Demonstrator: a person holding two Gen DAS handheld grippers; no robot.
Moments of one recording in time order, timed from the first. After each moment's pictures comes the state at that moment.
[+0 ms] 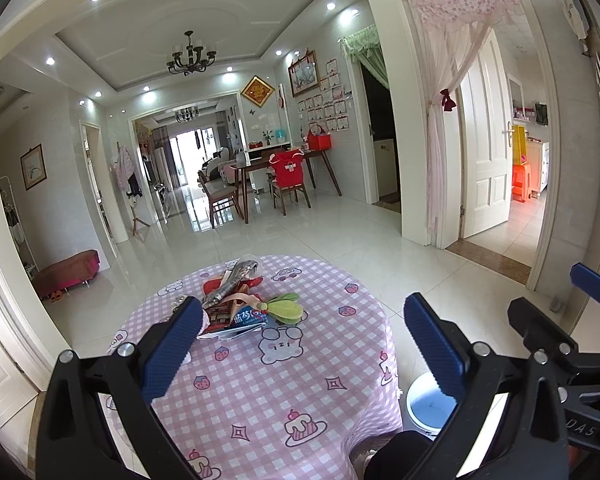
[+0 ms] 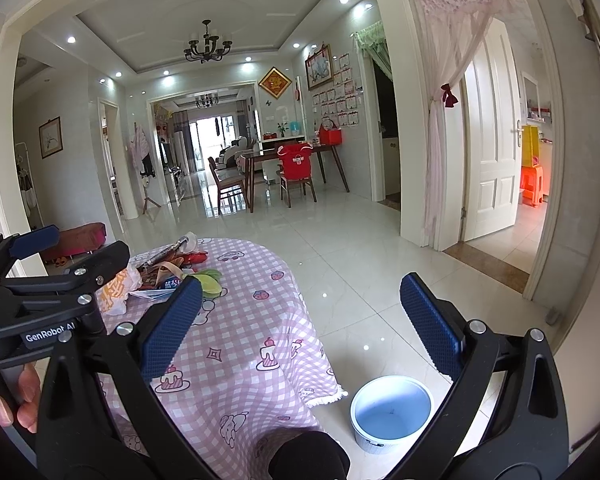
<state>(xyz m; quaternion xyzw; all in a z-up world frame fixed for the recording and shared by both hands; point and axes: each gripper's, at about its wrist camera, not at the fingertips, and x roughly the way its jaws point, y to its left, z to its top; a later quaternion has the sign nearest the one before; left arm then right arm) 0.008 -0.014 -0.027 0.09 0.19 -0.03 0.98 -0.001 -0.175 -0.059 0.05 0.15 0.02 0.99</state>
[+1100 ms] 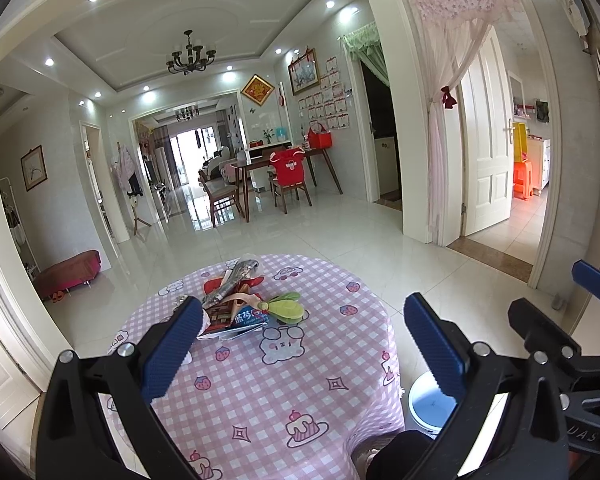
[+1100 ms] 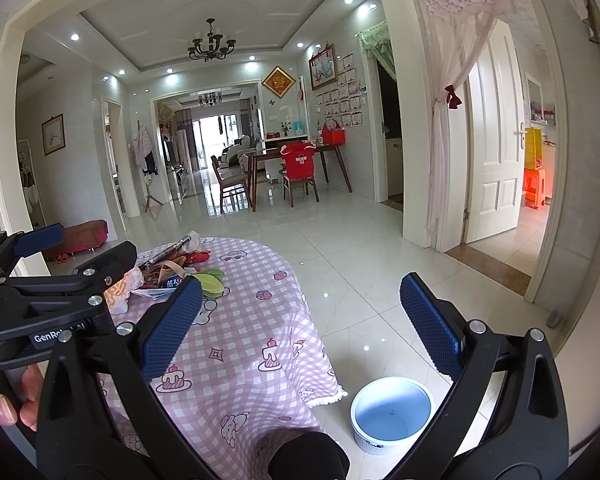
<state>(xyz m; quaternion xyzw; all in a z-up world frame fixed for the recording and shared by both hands) 0.008 -0.008 -0.018 0.09 0.19 -0.02 0.98 -0.001 -0.169 -0.065 0.05 0.15 0.02 0.99</state>
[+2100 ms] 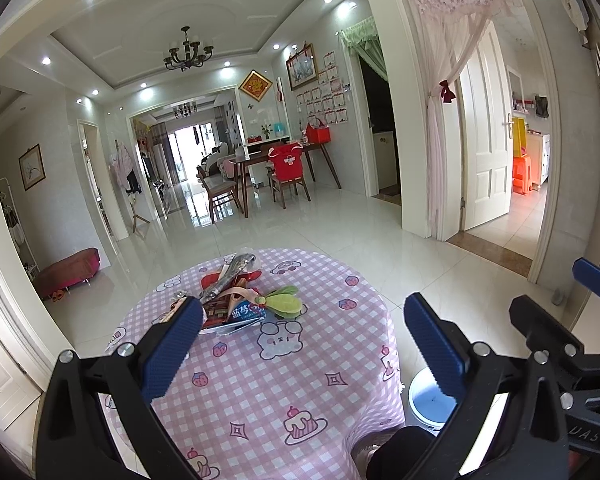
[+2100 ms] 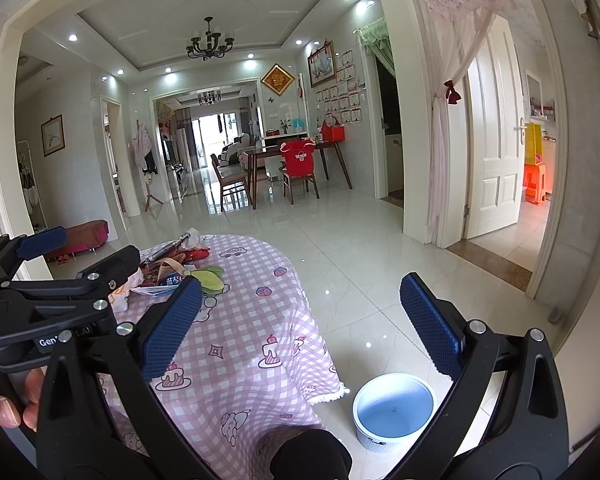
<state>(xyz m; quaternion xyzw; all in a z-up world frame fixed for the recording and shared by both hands) 0.013 -0.006 -0.026 0.10 0.20 -0.03 0.97 -0.001 -0.169 -0.064 0.05 0.15 0.02 0.99</state>
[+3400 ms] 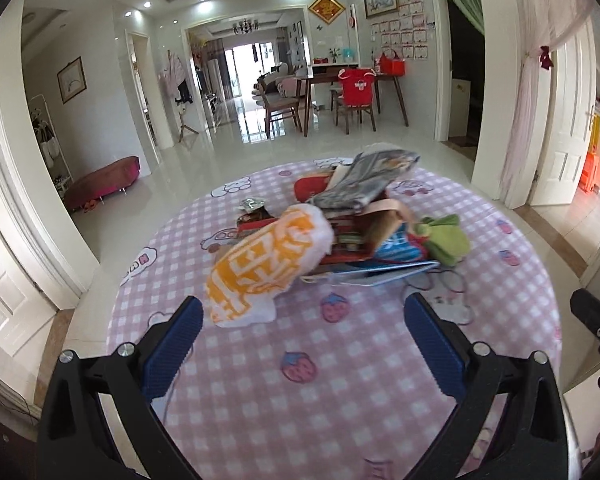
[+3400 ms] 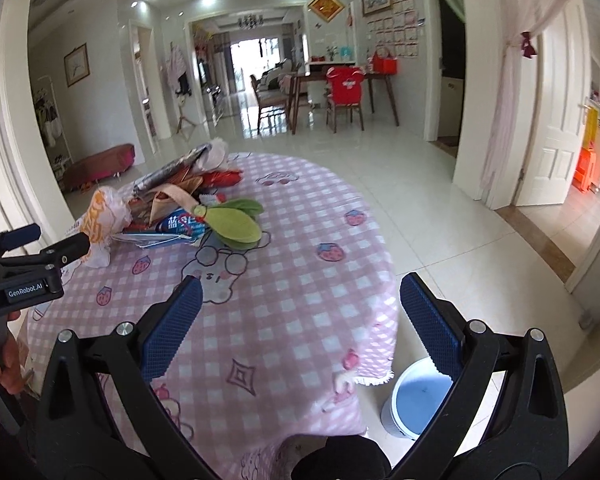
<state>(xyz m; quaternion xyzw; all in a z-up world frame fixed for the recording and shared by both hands) 0.156 0.154 -0.120 0.04 0.33 0.09 0.94 0.176 -0.081 -0.145 0.00 0.29 0.11 0.95</state>
